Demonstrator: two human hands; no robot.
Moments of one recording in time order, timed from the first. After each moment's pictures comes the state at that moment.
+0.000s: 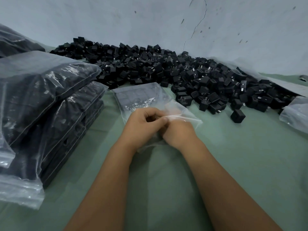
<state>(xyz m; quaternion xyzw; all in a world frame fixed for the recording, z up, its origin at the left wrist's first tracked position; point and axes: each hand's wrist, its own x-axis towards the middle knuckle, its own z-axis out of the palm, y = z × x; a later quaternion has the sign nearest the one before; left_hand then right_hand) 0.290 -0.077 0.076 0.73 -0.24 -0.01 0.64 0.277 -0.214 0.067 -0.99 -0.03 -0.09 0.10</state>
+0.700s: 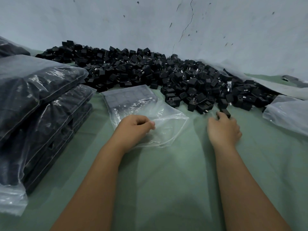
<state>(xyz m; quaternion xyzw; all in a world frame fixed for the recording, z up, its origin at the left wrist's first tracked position) 0.299 -0.080 0.065 0.81 -0.19 -0.07 0.55 0.243 -0.326 0.071 -0.85 0.41 -0.22 0.25</state>
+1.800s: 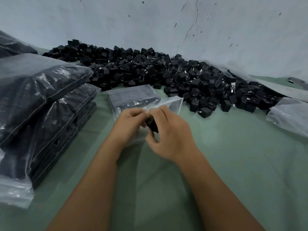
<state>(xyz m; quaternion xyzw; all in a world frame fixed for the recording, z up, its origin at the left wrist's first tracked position) 0.298 -0.076 0.078 0.71 -0.18 -0.07 0.67 0.236 -0.207 0.083 -0.89 -0.18 -0.40 0.12</state>
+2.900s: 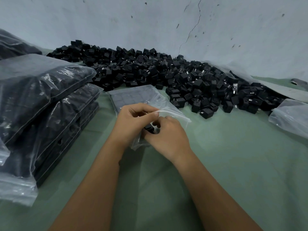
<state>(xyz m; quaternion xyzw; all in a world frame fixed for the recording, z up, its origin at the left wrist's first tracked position) 0.288 -0.077 0.084 0.61 -0.23 -0.03 0.76 0.247 -0.199 0.073 -0.95 0.05 -0.14 0.26</state>
